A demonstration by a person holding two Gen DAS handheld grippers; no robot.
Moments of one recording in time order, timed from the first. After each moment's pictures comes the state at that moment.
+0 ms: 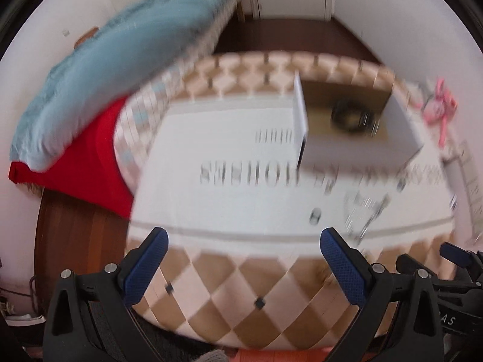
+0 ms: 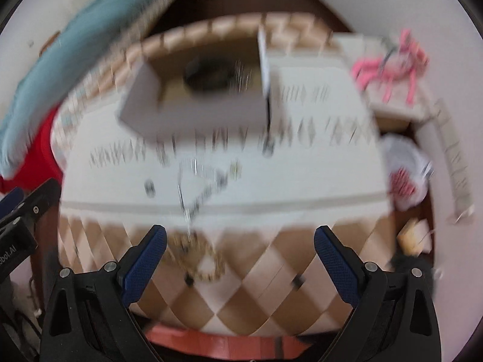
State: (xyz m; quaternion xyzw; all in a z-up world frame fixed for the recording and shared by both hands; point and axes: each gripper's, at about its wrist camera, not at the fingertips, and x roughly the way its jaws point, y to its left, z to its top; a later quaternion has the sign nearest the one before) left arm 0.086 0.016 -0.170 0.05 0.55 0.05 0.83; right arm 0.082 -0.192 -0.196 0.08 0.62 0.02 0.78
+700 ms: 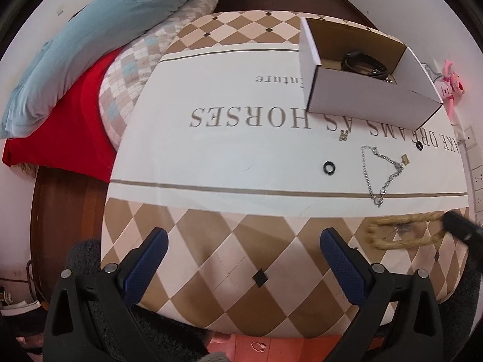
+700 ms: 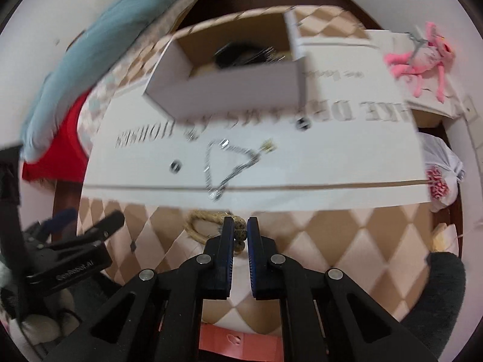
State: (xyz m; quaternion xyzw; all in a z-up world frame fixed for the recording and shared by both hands) left arm 0.073 0.017 -0.210 0.03 0.59 0.05 0.80; right arm 0.056 -0.197 -0.203 0.12 0.59 0.08 0.80
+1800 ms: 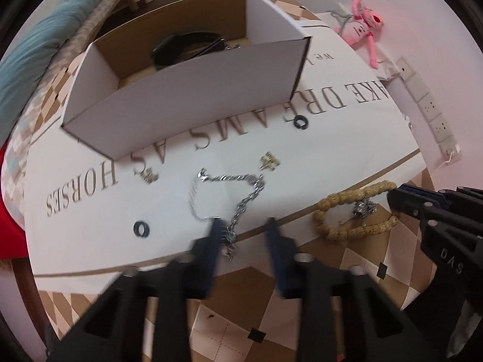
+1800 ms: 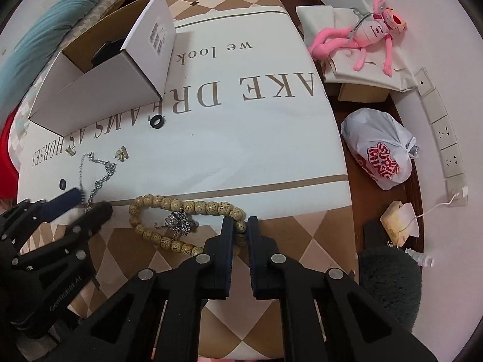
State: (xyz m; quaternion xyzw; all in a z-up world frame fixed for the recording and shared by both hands) left arm 0.117 -0.127 -0.246 0.12 0.60 -0.16 0.78; right arm 0.089 -0.276 -0.243 0.07 0.64 -0.04 0.76
